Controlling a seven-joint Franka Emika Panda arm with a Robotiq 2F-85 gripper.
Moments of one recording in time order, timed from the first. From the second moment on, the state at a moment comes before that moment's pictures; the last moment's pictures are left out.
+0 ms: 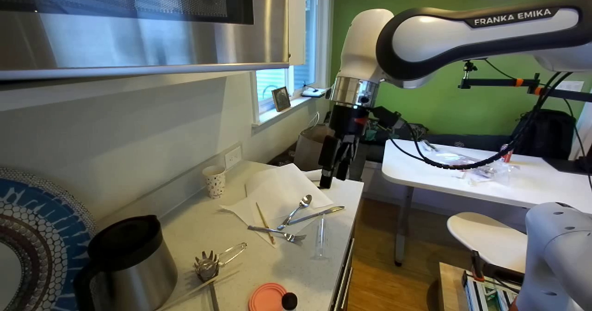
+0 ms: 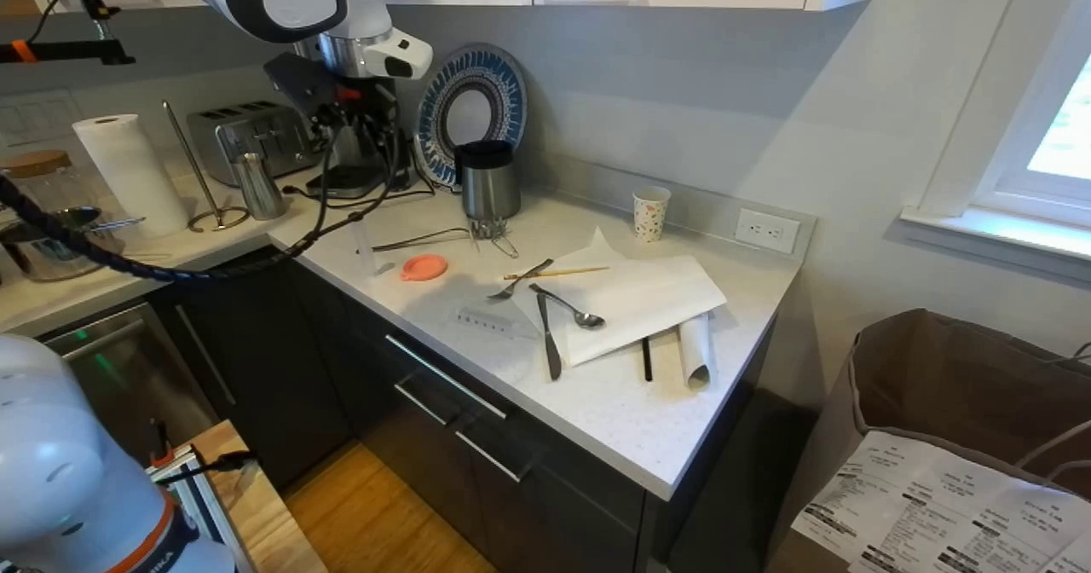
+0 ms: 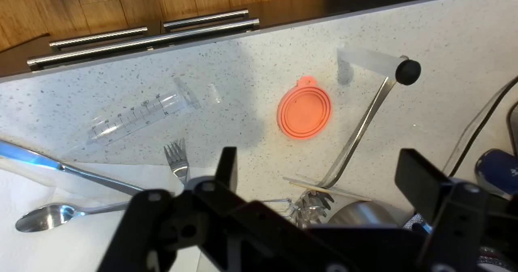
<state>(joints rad) 0.07 -0.44 -0.01 -2.16 0.26 1.86 0.09</state>
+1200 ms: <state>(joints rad) -0.03 -0.11 -0.02 -2.10 0.16 2.00 0.20</state>
